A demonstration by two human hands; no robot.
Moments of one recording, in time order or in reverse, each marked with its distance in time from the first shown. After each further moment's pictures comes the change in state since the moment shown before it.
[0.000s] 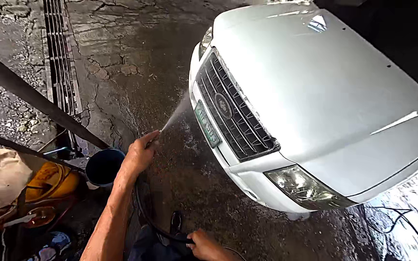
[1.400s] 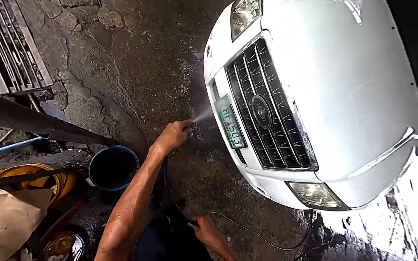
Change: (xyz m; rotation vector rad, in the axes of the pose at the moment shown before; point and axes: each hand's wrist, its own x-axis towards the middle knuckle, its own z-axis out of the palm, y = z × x) left_hand 0.283 -0.128 -0.116 0.056 -0.428 0.063; right_hand 0.192 -0.183 -0.077 0.185 0.140 0.369
